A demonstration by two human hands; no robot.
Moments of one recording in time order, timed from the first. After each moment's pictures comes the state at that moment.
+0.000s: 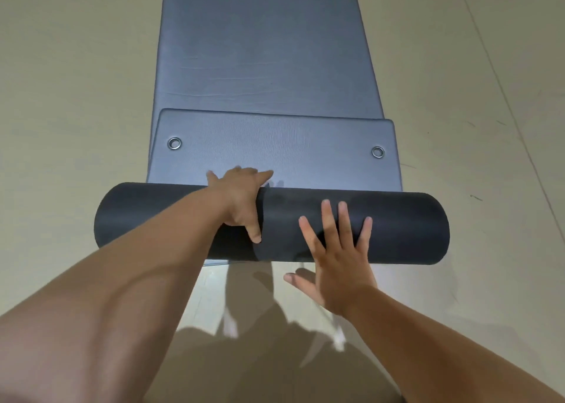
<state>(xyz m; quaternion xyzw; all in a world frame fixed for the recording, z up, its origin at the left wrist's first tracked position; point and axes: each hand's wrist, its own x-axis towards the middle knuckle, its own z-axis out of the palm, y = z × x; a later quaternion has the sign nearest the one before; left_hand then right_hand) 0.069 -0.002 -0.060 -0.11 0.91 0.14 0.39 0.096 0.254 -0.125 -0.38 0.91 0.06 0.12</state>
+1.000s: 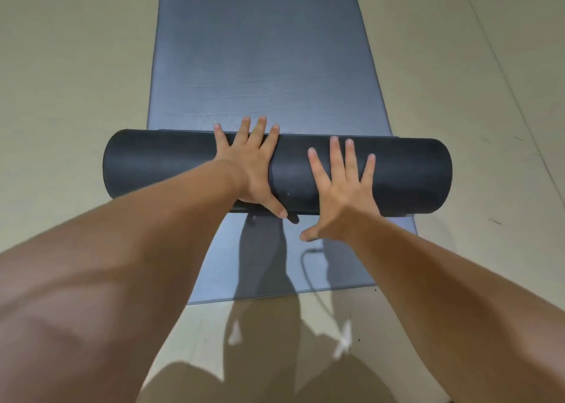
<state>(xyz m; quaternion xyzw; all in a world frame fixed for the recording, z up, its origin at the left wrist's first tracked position) -0.023 -0.035 -0.078 -0.08 0.96 0.01 0.26 -0.055 0.172 -0.110 -0.33 0.92 0.12 0.15</state>
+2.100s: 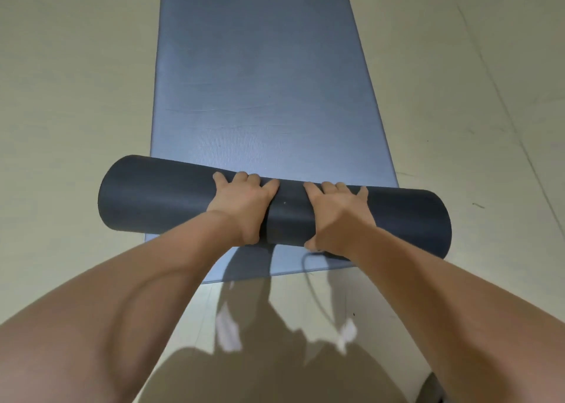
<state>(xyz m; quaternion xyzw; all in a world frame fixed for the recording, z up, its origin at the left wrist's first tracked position) 0.064 -0.002 -0.077 -0.02 0.97 0.00 0.25 -0.009 0.185 -0.068 -0.32 0.90 0.08 0.29</state>
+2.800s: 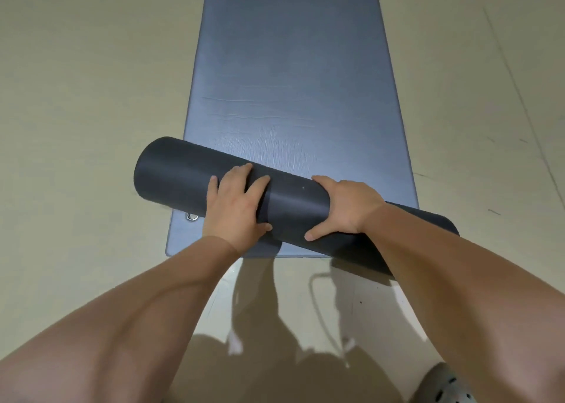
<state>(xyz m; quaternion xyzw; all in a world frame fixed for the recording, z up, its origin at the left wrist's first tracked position) 0.157 0.007 -0.075 -0.19 0.98 0.10 0.01 -0.006 0.185 -0.065 -0.31 0.87 0.00 0.37</state>
